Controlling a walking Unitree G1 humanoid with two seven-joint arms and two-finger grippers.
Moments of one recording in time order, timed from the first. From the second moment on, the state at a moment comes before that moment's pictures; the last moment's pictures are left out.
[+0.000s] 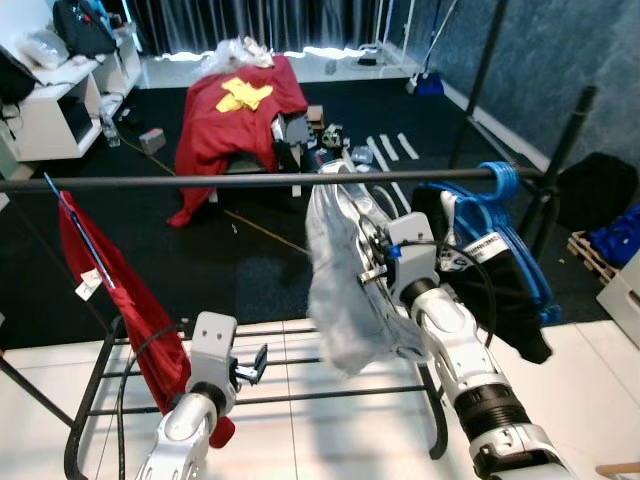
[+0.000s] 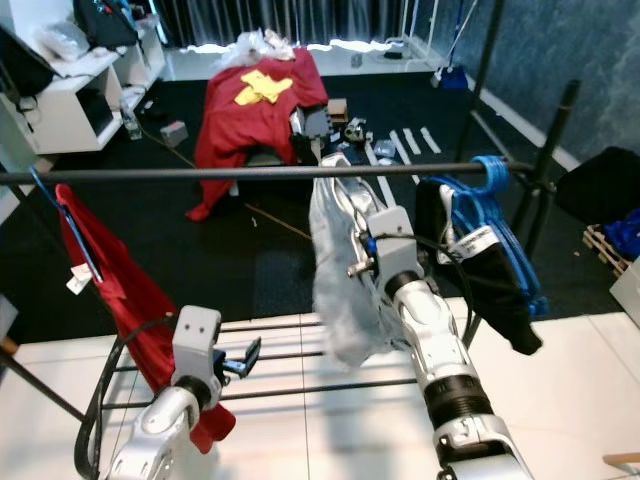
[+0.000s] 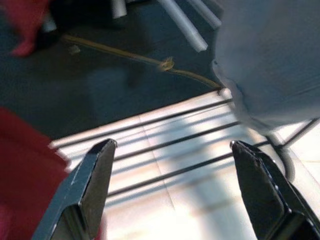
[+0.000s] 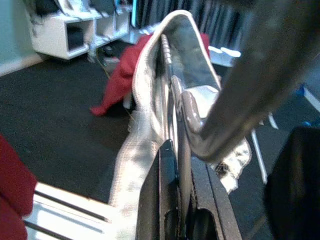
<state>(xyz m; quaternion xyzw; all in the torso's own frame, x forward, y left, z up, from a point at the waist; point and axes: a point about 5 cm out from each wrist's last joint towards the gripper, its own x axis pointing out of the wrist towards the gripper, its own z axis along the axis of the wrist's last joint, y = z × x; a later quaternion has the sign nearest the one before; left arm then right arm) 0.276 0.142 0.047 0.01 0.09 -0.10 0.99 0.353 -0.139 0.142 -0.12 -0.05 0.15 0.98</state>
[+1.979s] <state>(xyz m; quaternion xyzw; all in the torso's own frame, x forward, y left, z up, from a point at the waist) 0.256 0.157 0.051 0.05 0.08 -0.15 0.98 0.399 -0.166 0.168 -0.10 0.10 0.17 0.97</state>
